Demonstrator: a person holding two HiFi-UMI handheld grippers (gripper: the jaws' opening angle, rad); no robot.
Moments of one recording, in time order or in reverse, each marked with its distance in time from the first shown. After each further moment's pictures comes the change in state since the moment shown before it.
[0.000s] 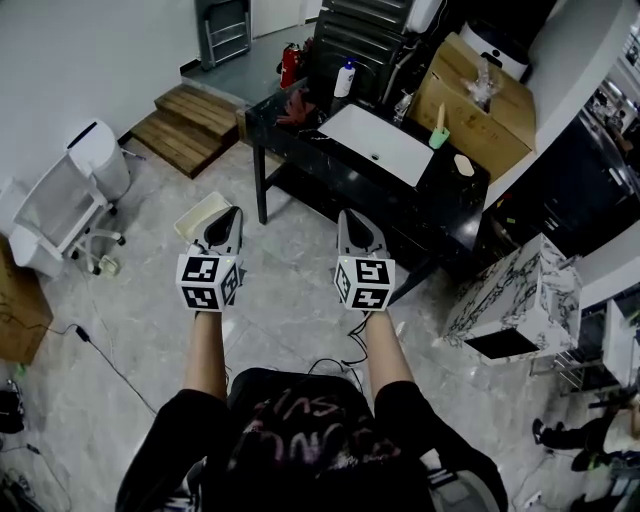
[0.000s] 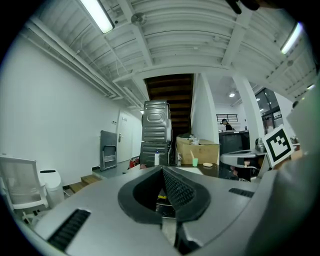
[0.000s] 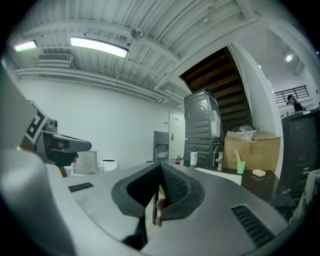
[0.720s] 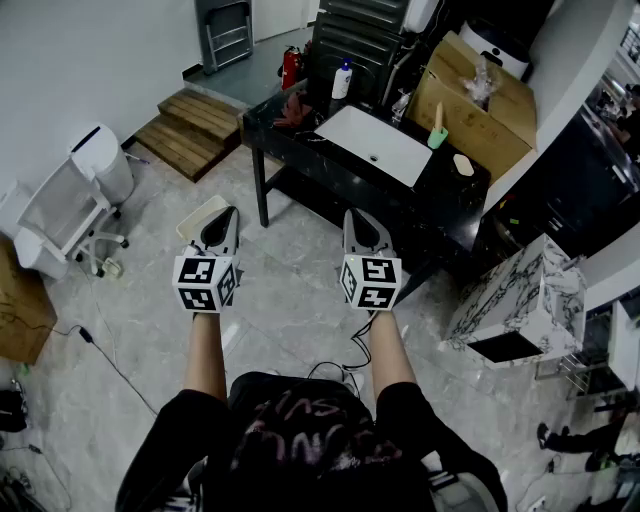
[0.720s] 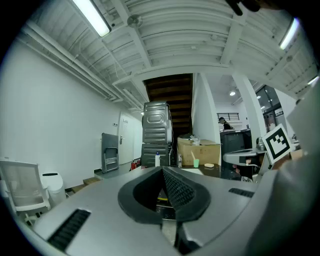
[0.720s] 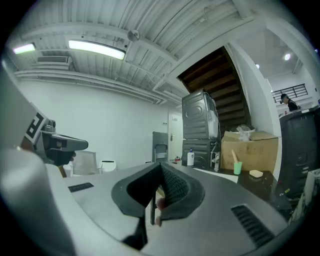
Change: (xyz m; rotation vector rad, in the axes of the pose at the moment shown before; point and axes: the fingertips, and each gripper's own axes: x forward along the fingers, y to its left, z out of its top) left arm 0.003 -0.019 0.009 0.017 -0.007 0.030; right arm -0.012 -0.035 0.002 0.015 -0.006 -0.001
